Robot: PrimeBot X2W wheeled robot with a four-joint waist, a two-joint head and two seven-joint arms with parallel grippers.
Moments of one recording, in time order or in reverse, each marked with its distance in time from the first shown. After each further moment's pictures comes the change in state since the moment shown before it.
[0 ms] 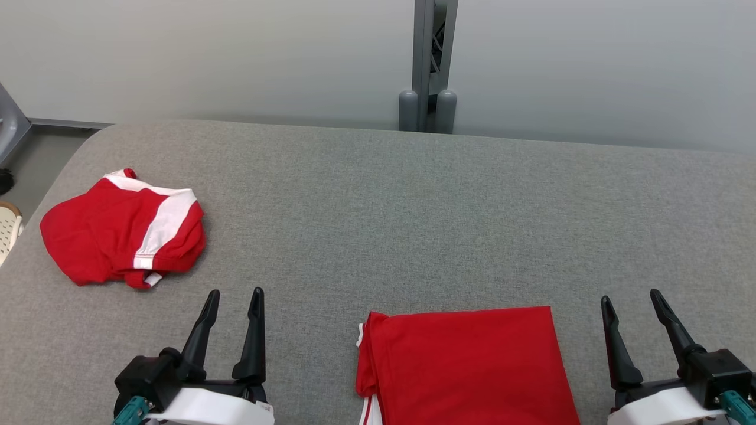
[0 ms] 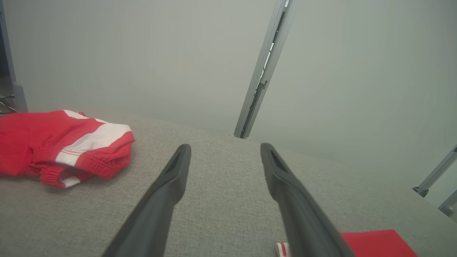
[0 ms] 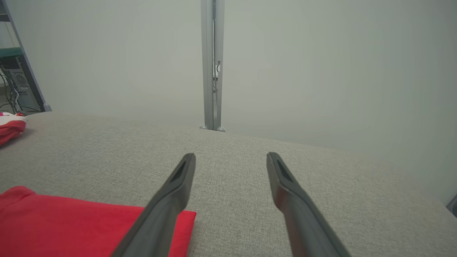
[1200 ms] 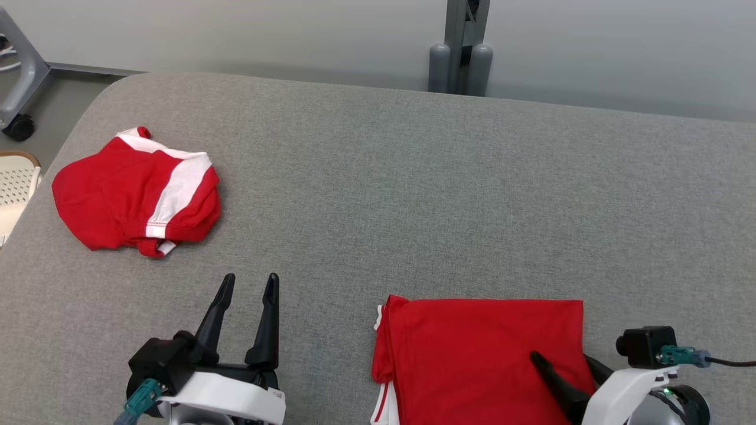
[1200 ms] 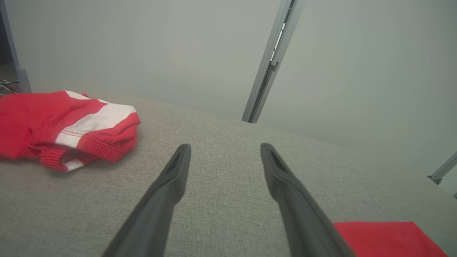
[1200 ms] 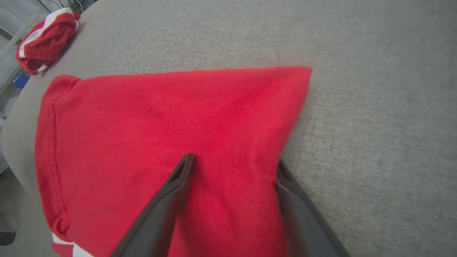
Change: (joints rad) left arm -0.050 0.000 -0.036 0.021 0.000 -0.010 0.000; right arm -0.080 -0.200 0.353 0.084 0.583 0.000 0.466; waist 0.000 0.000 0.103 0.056
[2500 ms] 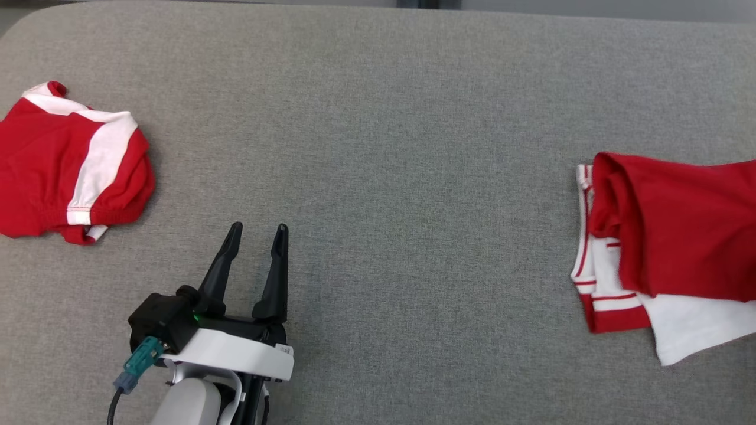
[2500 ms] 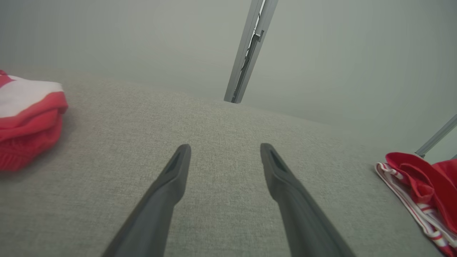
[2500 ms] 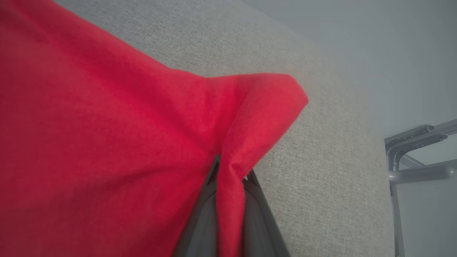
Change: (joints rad) left arm -0.110 0.000 -0.039 -0.024 -0.008 0.010 0.000; right arm -0.292 -0.394 -0.140 0.158 -0.295 0.000 -0.021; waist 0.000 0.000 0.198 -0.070
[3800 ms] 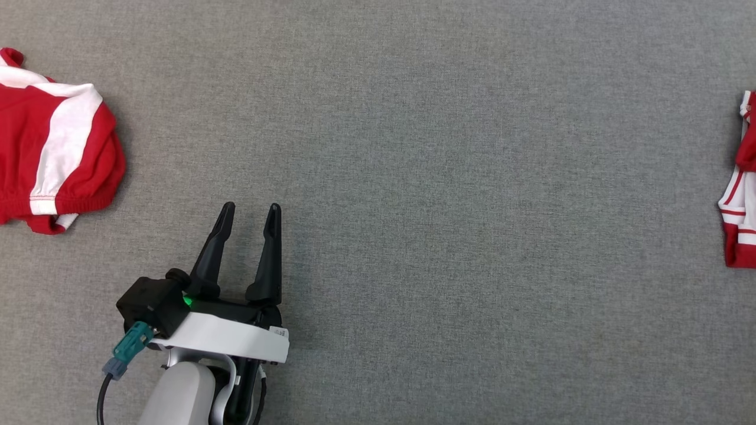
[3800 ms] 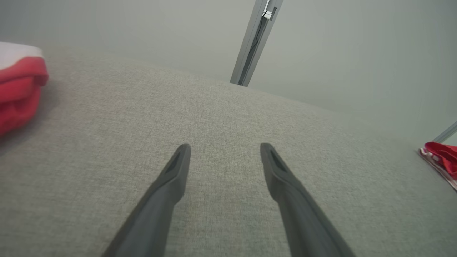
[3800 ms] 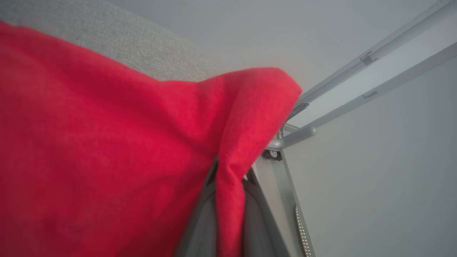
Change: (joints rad) left arm -0.048 0.000 0.023 -0.001 -0.016 -0.010 0.000; right arm -0.033 0.198 -0.629 -0.102 -0.546 0.000 0.061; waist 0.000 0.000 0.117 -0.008
